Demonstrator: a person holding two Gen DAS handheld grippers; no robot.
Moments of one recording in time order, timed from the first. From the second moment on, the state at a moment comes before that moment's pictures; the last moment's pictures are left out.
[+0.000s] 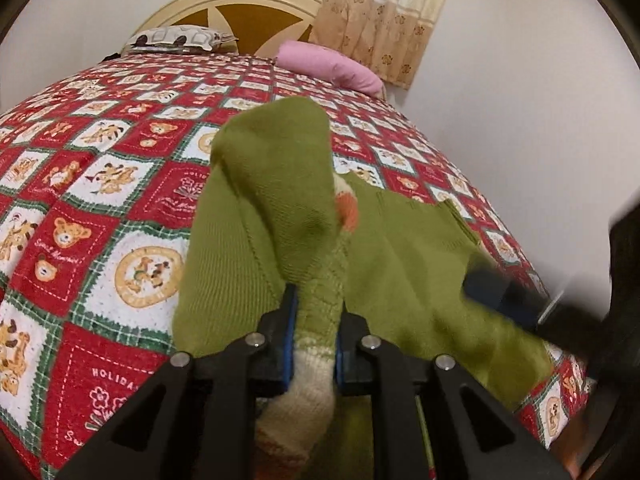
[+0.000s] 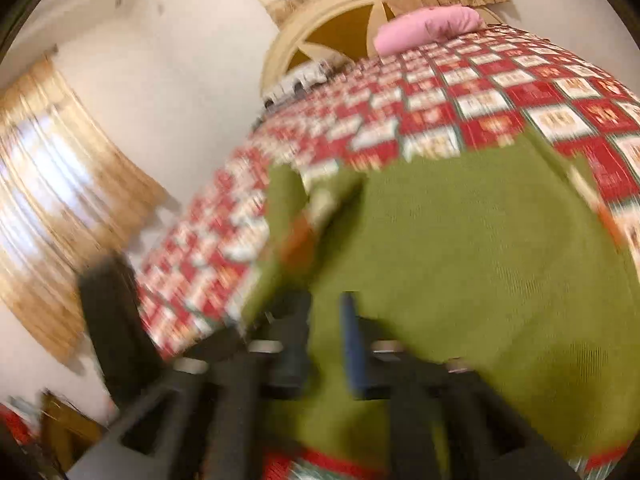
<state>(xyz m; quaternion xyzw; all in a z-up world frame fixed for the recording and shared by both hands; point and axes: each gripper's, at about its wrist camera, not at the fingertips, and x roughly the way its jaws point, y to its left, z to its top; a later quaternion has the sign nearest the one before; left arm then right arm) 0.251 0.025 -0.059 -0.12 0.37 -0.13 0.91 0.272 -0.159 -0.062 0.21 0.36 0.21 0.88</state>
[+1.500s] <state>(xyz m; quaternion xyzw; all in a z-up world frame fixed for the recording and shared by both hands) 0.257 -0.104 -0.005 -0.08 0.35 -0.23 0.90 0.337 -0.212 -0.022 0.06 0.39 0.18 0.90</state>
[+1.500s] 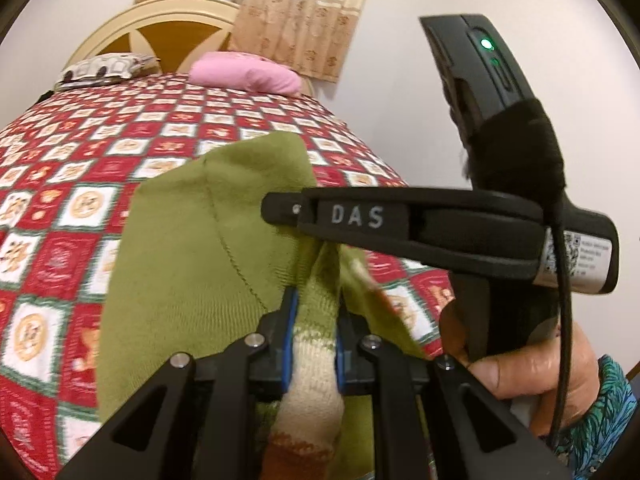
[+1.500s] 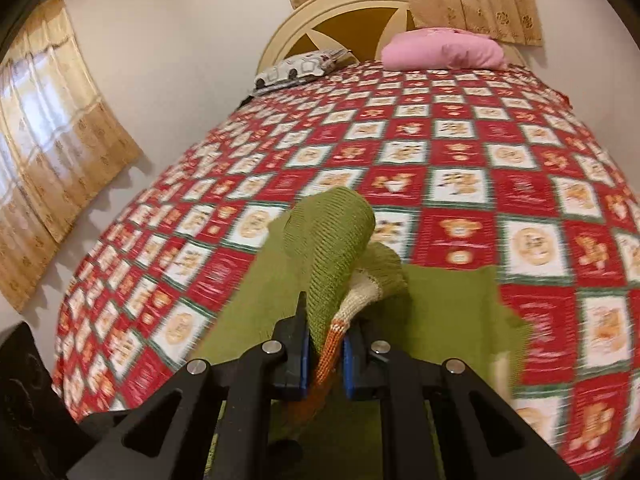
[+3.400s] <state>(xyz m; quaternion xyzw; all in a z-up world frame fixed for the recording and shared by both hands) 0.174 -0.037 -0.036 -0.02 0.38 -0.17 0.91 0.178 -0.237 -0.046 0.06 0.34 0.05 0.94</state>
